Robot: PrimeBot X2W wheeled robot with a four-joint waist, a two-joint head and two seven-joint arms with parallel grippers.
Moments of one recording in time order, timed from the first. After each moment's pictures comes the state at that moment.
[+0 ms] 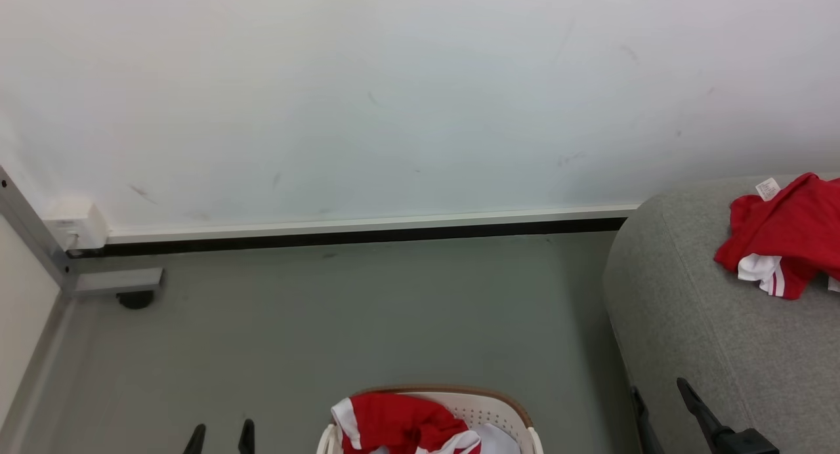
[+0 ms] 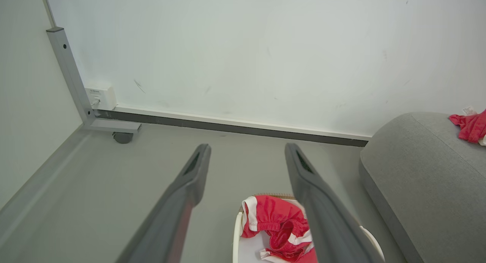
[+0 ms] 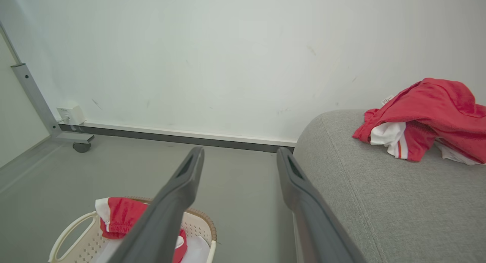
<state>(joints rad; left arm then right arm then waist) 0.11 0.08 0.02 0.26 -0.21 -0.12 -0.26 -0.04 -0.05 0.09 0.38 0.11 0.13 -0.26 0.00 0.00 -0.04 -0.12</state>
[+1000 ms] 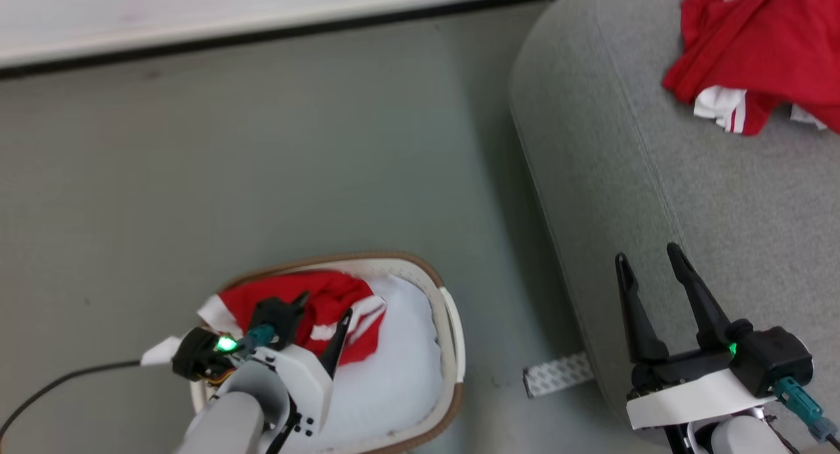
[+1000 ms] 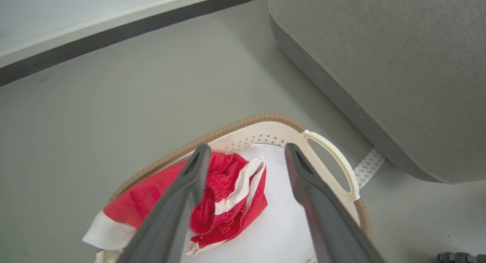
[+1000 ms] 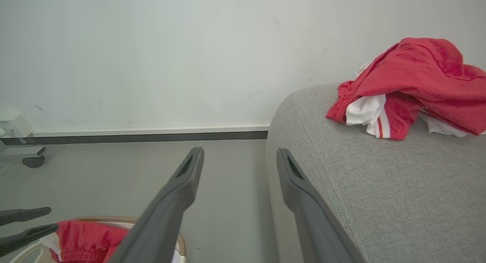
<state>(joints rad) -0.44 0.17 -0.36 0.62 -0.11 -0.13 -0.12 -0.22 -0.05 0.16 0.19 0.25 0.13 -0.26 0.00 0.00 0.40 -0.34</state>
